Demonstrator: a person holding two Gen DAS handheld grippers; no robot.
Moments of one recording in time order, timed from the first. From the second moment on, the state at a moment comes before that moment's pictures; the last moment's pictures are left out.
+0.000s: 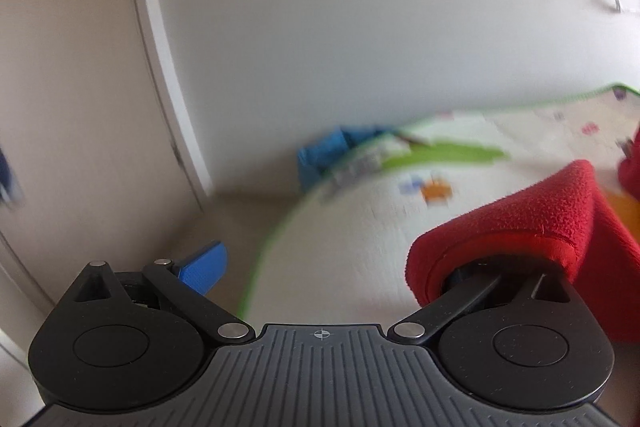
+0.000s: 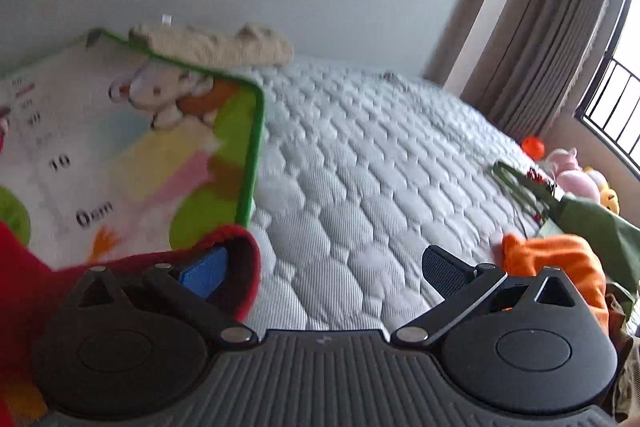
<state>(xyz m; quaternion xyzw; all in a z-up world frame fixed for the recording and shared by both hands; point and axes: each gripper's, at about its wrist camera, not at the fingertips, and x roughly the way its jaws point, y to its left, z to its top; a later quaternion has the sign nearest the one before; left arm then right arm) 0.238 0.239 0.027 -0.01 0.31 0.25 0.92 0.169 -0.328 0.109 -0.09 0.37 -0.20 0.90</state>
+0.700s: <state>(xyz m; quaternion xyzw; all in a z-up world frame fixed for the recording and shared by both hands) 0.097 0.309 0.067 -0.10 0.24 0.13 0.96 0.101 -0.257 0.111 -0.03 0.30 -0.04 0.95</state>
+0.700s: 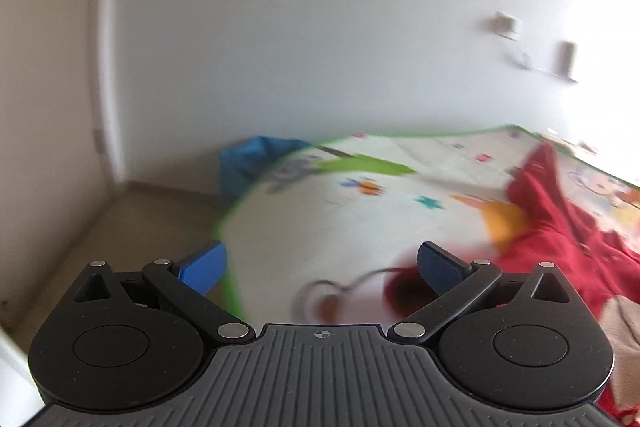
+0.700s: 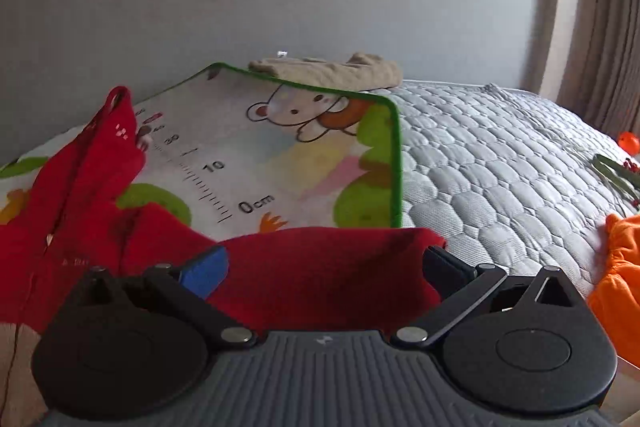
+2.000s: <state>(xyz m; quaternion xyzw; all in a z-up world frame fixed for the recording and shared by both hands) 0.162 0.197 0.014 -0.19 0.25 0.16 0.94 0.045 -0.206 0.017 0.03 0.33 0.06 0.94</state>
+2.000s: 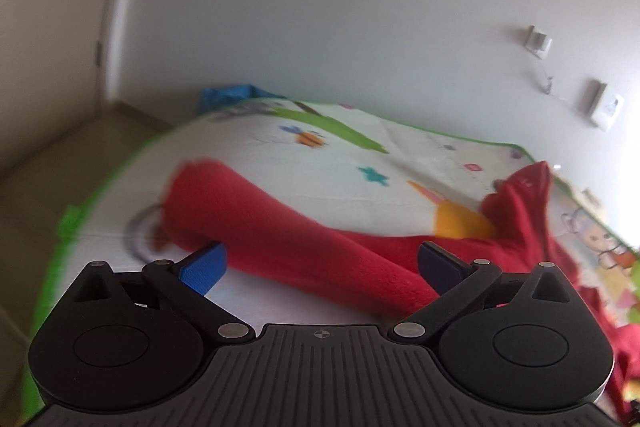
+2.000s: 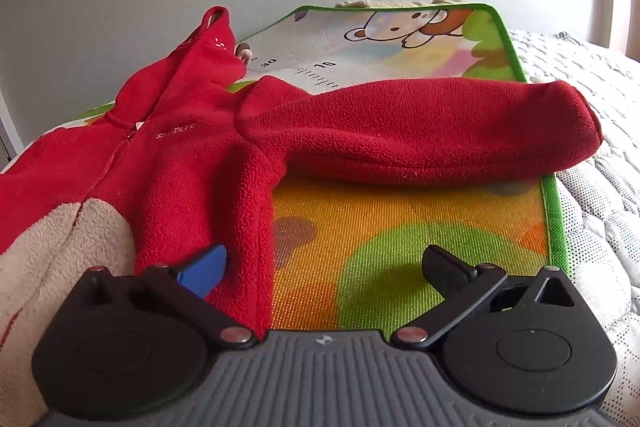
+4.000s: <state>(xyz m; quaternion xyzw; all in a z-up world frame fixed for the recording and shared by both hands) 0.040 0.048 -0.011 0.19 0.34 -0.01 0.92 -0.125 -0.222 0.052 -0.09 0.26 0.05 0.96</state>
